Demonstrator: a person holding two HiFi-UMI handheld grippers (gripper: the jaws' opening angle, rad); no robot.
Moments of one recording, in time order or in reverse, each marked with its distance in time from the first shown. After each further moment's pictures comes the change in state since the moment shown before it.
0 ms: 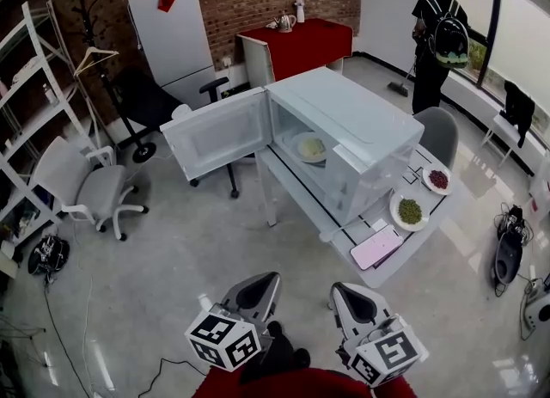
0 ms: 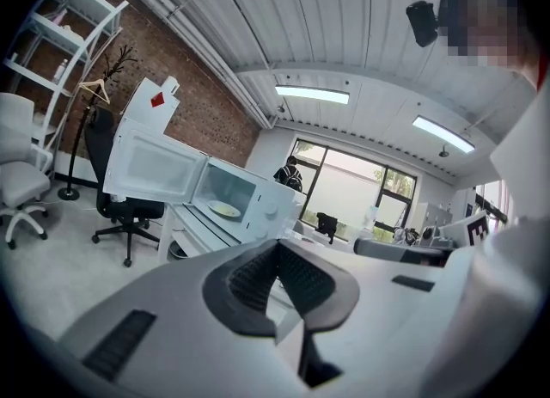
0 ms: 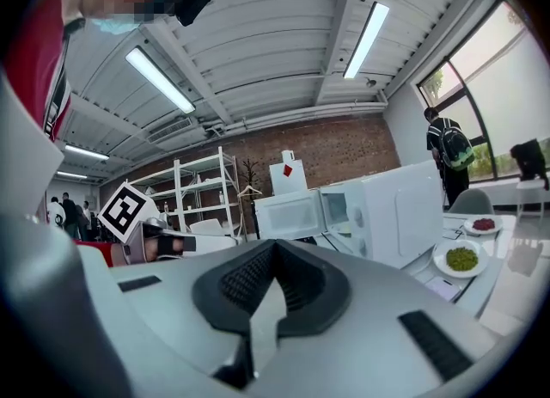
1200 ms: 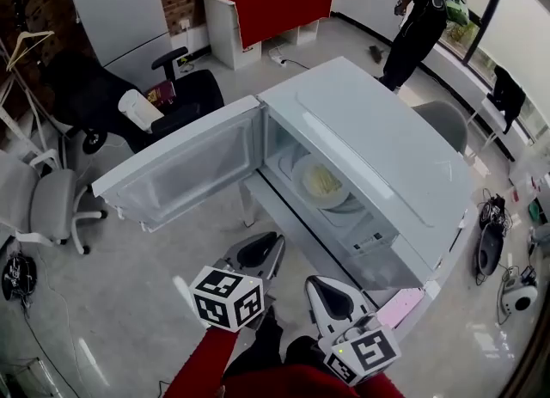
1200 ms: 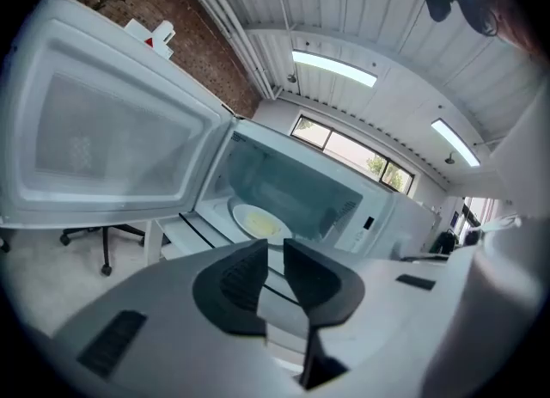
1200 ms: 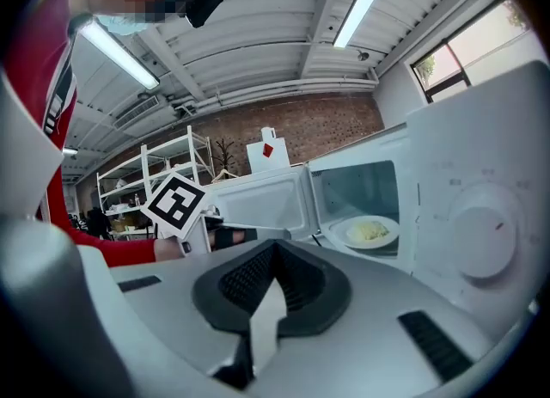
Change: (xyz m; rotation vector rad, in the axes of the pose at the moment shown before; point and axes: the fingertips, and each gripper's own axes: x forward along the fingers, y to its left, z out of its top) left arm 0.206 0.177 0.062 -0.060 0.185 -0.118; right arm 0.224 -0.060 0.013 0.054 0.121 -0.115
